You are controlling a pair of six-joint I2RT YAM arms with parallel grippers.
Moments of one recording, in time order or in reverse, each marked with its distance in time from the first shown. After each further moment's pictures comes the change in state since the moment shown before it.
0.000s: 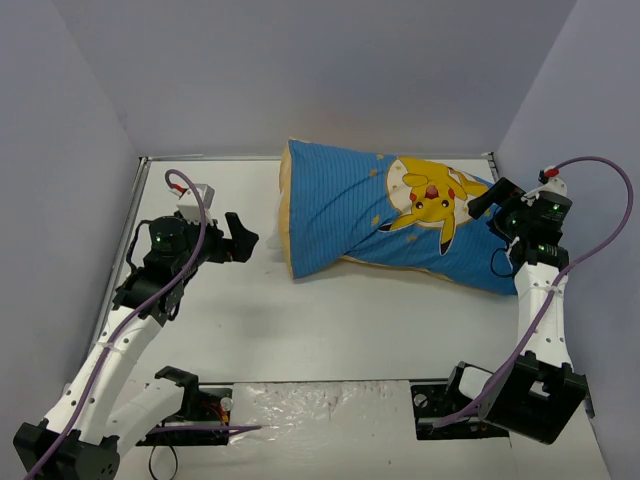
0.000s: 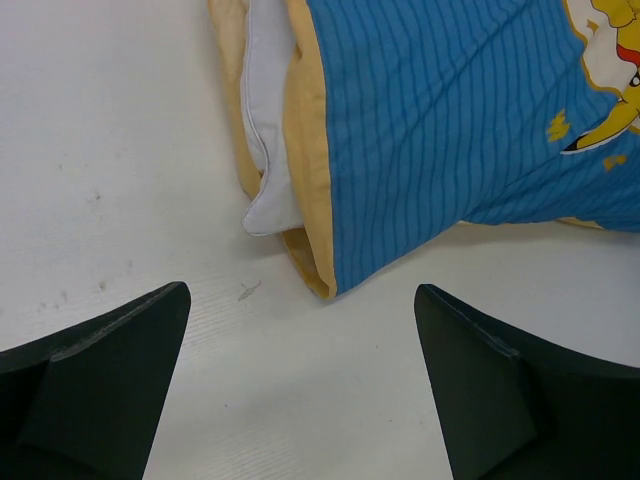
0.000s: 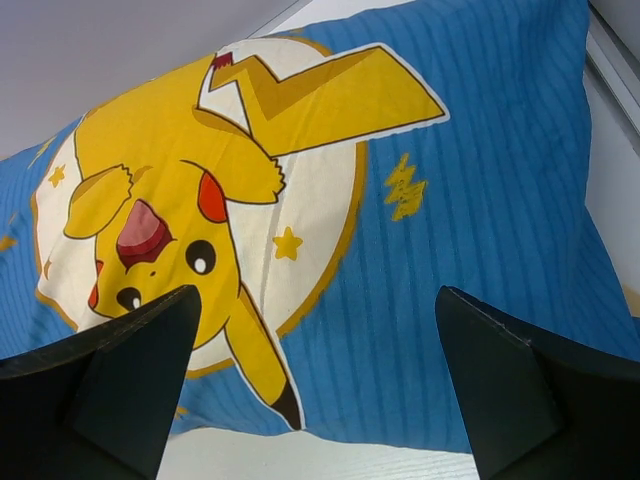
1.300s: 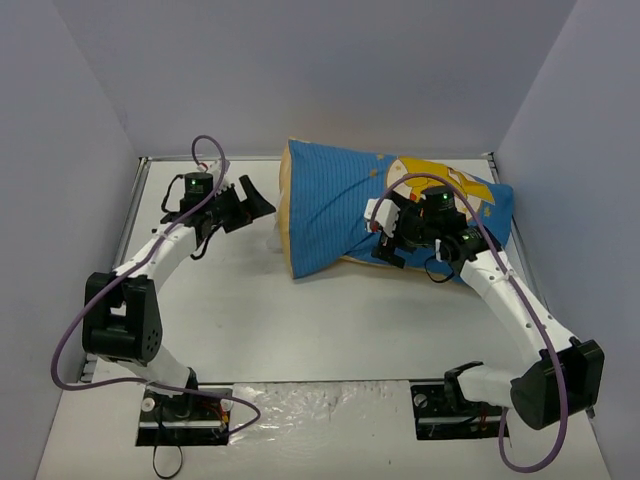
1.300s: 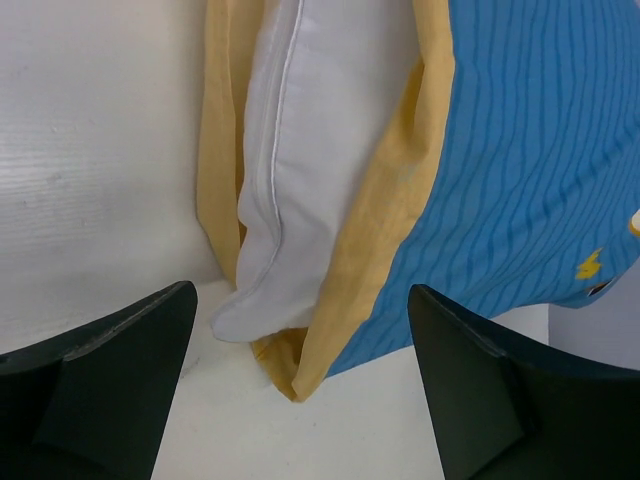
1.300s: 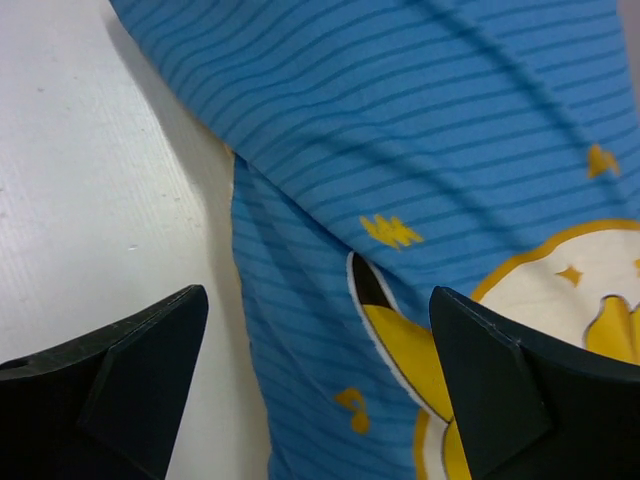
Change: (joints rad) left arm 0.141 0.694 0.225 0.208 0.291 -0.306; right arm 0.702 0.074 0.090 -0.245 -0.185 -1.286
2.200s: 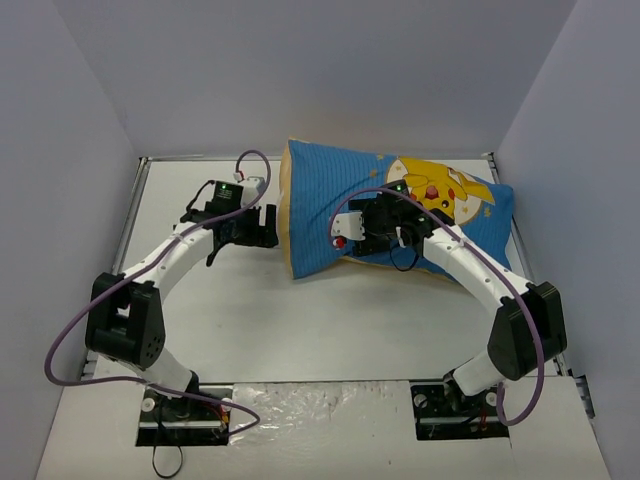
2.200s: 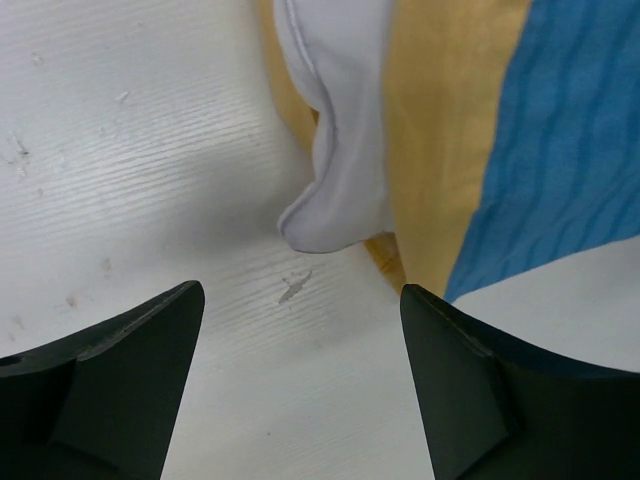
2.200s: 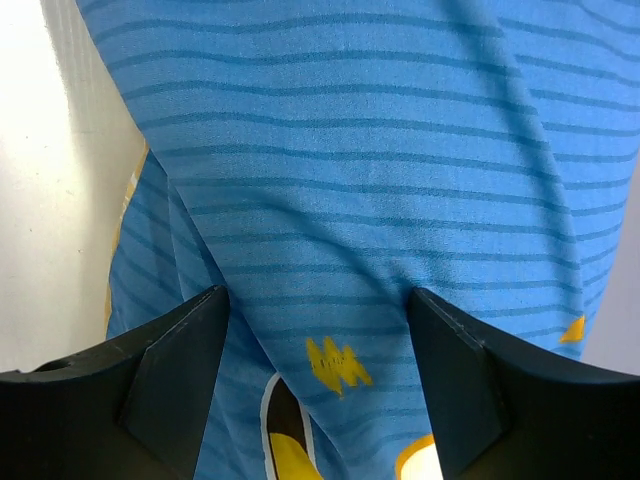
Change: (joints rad) left arm -0.158 -0.010 0.060 -0.315 -0.251 0.423; right arm 0.147 0.282 0.118 0.059 0.240 -0.387
